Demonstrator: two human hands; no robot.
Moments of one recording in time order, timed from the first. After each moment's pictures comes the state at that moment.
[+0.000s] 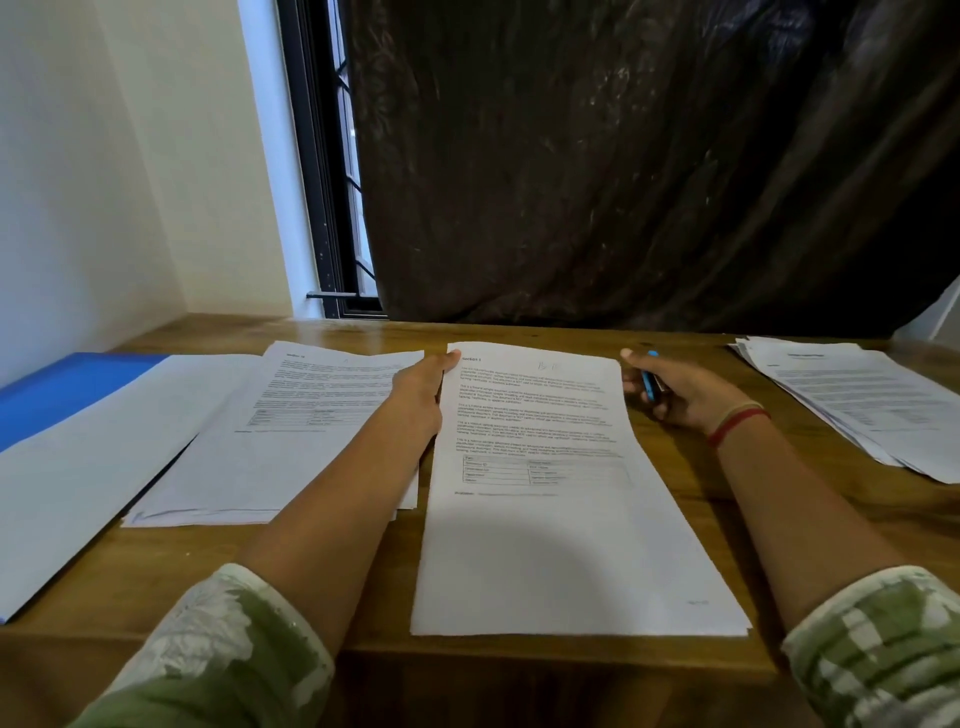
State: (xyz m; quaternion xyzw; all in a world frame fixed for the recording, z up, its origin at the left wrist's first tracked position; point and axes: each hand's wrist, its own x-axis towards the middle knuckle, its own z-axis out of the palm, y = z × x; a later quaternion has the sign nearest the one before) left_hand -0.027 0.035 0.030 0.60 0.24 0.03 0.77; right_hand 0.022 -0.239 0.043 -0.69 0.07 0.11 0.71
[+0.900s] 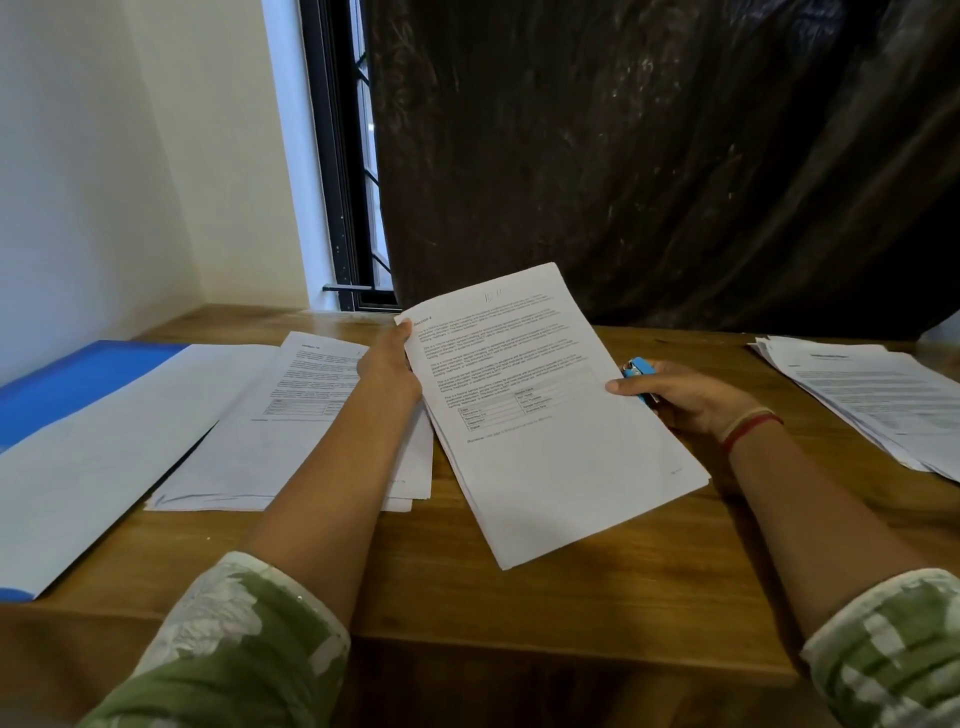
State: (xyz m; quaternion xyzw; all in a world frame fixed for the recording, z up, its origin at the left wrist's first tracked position) left_hand -0.015 0.080 0.031 0.41 0.23 0.15 0.87; right_hand 0.048 -0.250 0.016 -0.77 -0.02 0.19 0.61
